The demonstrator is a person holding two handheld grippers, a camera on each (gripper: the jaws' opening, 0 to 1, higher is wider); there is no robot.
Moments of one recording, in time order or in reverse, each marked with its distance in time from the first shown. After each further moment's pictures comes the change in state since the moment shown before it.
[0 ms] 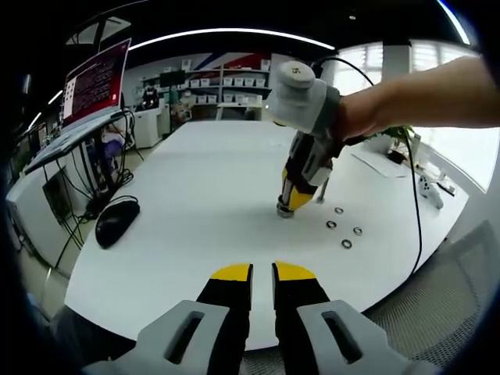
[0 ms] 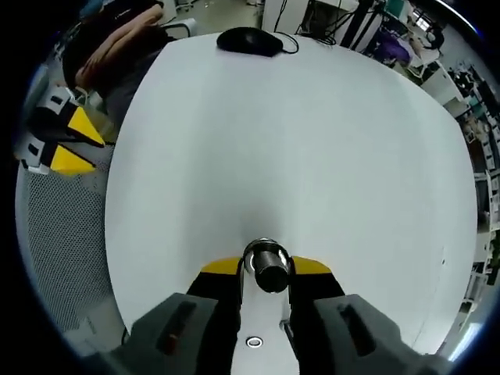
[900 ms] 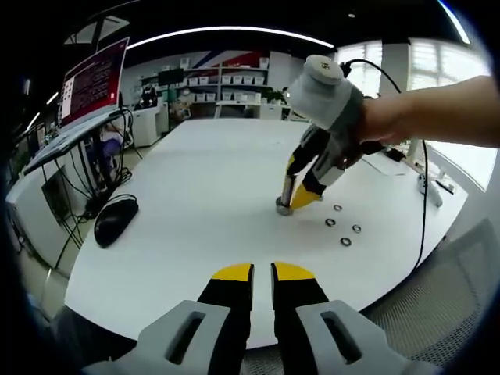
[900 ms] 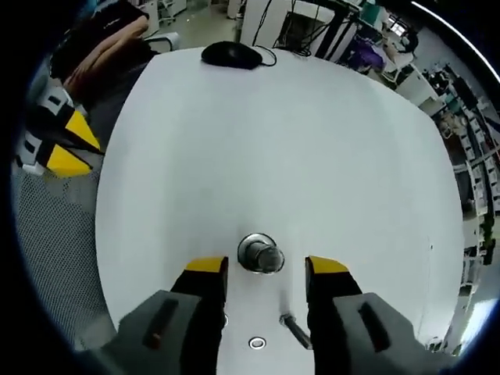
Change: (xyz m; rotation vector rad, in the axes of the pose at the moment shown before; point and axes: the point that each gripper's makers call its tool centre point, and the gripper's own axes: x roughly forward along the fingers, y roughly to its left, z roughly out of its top) left arm 0.000 -0.001 -0.002 0.004 0.015 -0.006; right arm -0.029 -0.005 0.004 0.109 -0.198 -0.173
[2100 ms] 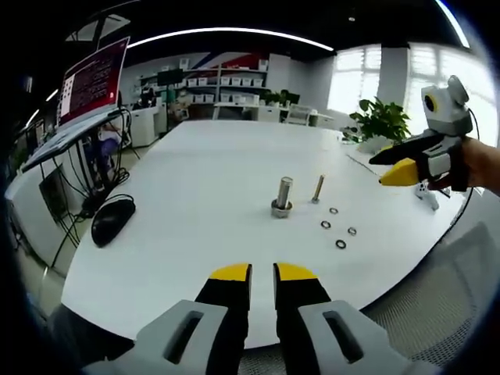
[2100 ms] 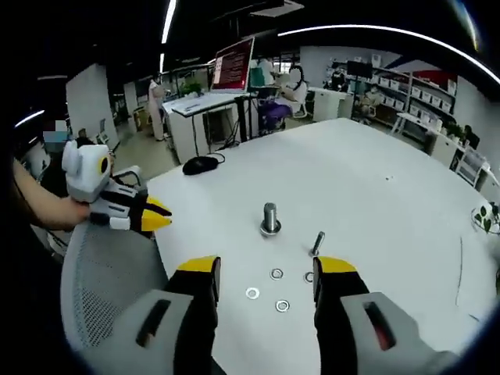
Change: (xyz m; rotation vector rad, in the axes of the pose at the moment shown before) left arm -0.004 -0.005 0.003 -0.010 -0.014 -0.022; right arm -0.134 0.048 -0.069 0.574 -0.449 -0.109
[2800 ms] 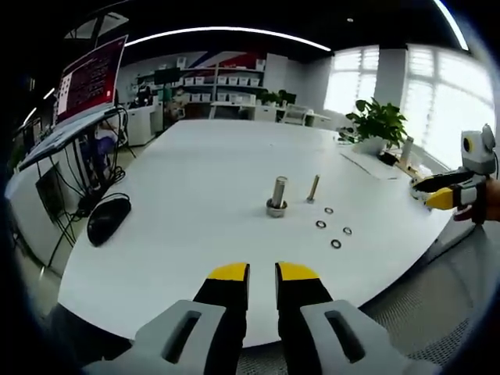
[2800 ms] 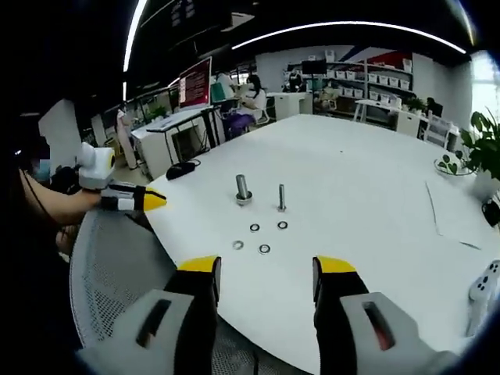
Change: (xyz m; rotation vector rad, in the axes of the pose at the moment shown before) left arm -0.001 -0.005 -0.001 -0.007 0.006 -0.026; right arm -0.079 -0.019 -0.067 0.139 -0.051 -0.168
